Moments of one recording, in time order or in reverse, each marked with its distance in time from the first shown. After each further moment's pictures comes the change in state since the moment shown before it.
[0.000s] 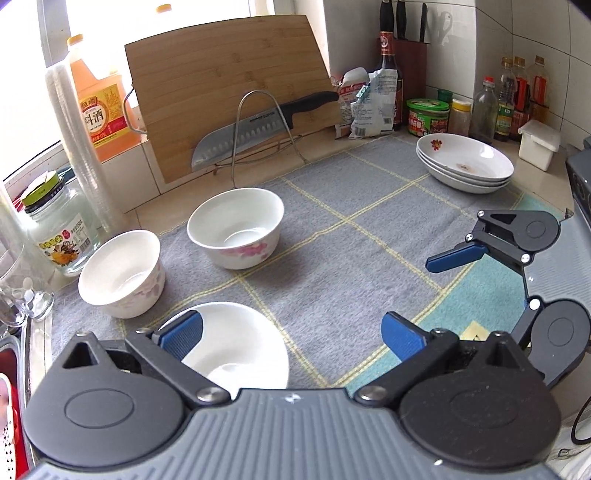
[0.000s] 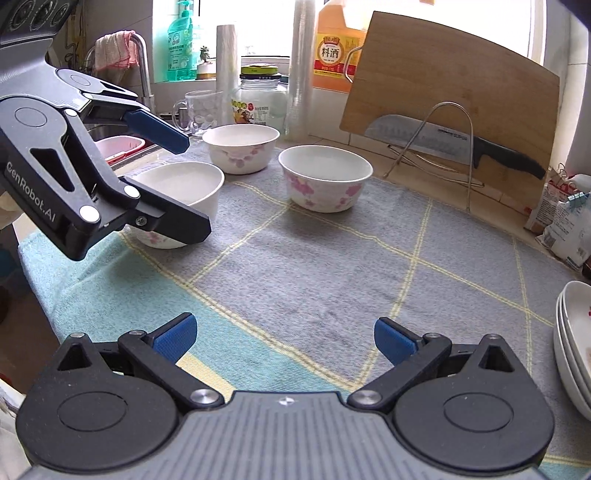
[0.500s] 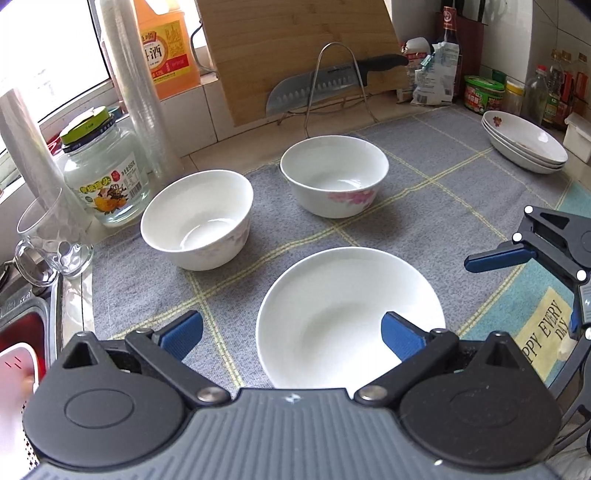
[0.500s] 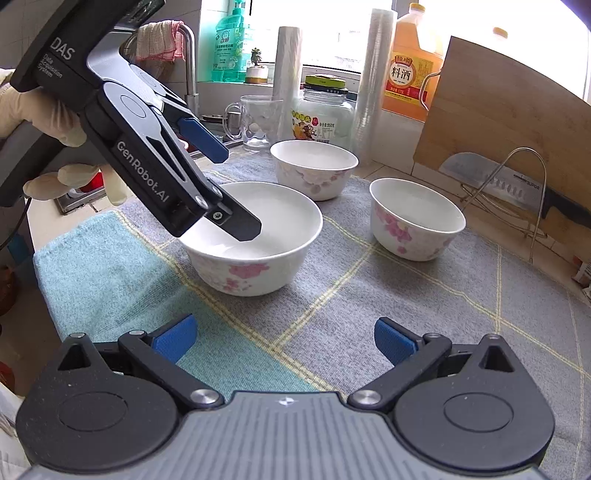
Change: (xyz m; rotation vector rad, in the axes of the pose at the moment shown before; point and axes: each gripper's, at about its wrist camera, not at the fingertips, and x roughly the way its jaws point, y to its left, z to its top) left arm 0.023 0.086 -0.017 -0.056 0.114 0.040; right arm 0.038 0.064 0.033 -0.081 -0.040 0.055
